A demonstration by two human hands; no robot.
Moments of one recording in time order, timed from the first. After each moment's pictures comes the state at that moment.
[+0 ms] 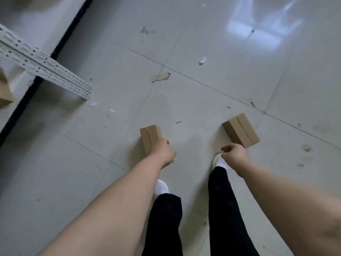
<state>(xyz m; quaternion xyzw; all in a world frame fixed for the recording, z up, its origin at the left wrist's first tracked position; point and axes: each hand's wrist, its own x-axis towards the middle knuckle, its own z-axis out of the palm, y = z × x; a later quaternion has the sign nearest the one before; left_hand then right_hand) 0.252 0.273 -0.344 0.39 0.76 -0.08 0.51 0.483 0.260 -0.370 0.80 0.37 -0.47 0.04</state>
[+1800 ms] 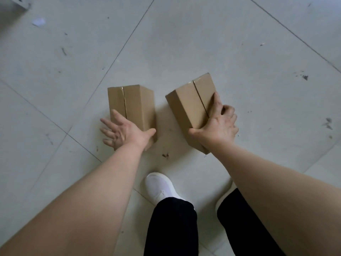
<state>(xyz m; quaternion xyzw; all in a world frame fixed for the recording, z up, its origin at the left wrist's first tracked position) 0.201 0.271 -0.739 0.19 0.93 -0.17 0.28 0.396 0.324 -0.747 0.72 0.57 -0.38 0.10</state>
